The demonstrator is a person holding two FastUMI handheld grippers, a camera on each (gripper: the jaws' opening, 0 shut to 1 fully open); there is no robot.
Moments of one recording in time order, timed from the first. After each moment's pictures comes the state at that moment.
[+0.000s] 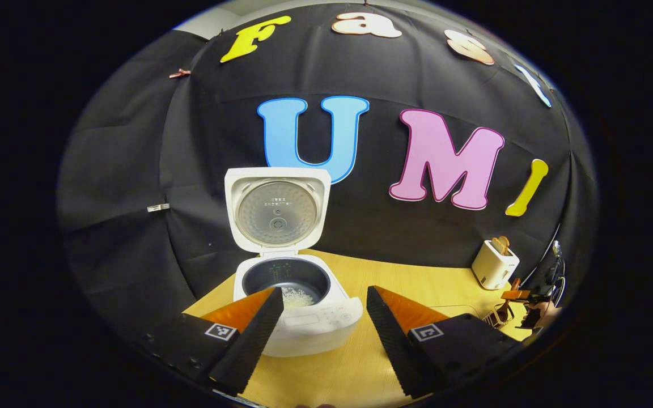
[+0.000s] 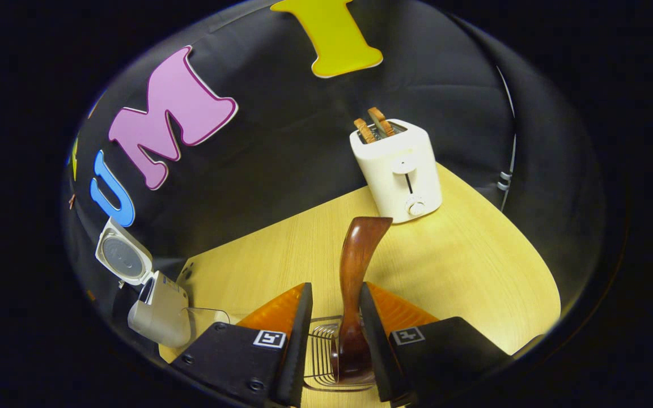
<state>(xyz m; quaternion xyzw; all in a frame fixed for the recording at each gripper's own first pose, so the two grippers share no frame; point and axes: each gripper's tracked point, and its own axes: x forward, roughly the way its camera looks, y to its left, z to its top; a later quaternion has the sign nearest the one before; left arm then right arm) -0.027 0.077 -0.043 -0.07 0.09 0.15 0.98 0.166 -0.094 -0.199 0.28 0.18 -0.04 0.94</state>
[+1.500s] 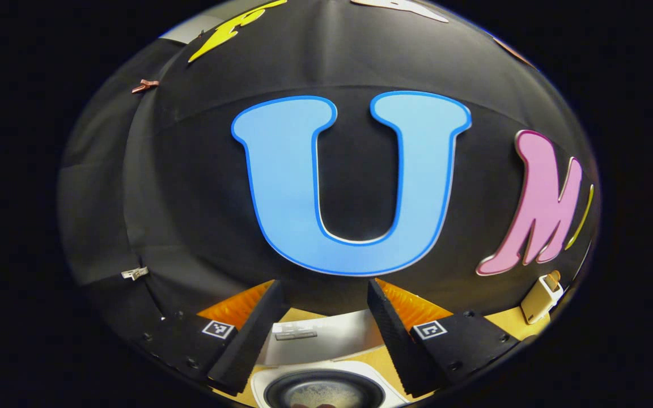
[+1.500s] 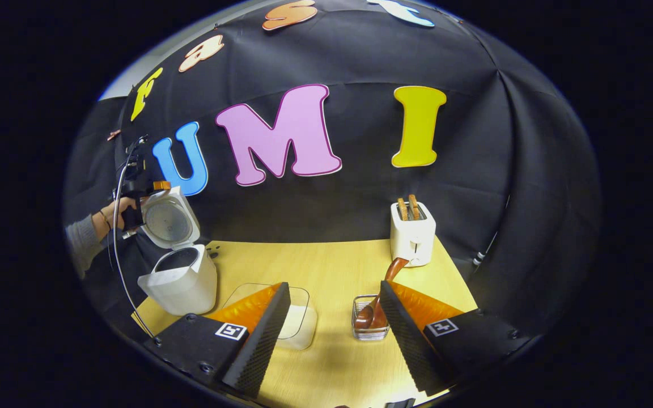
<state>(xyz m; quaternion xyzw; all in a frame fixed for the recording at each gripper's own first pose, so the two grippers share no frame) 0.196 0.248 0.066 -0.04 0.05 0.18 0.98 0.000 -0.013 -0.043 0.12 0.09 -0.01 0.99</state>
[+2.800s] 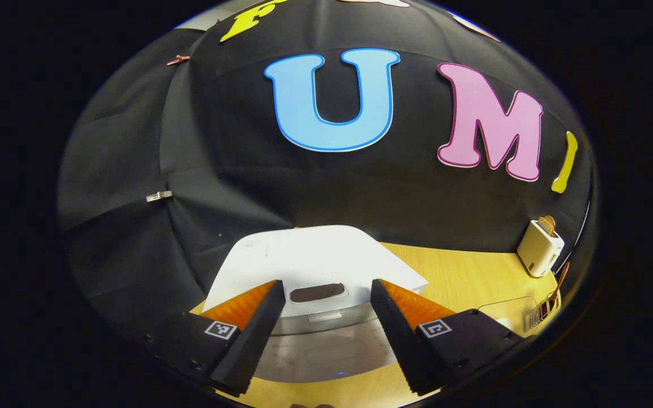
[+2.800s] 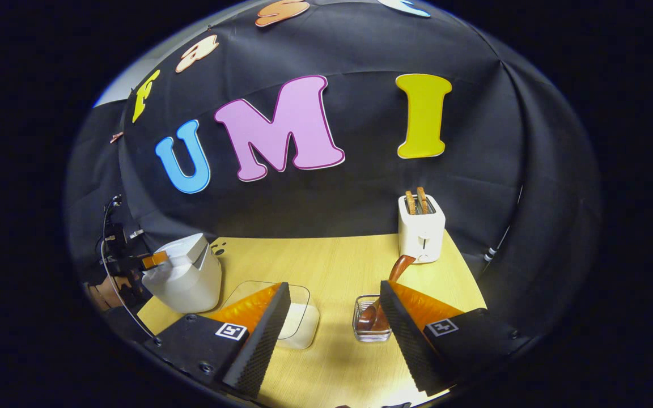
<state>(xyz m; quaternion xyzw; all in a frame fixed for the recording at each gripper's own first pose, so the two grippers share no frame) 0.062 0.149 -0.134 -0.06 0.14 0.21 0.97 0.015 -0.022 -0.056 0.13 0.11 0.02 0.99</state>
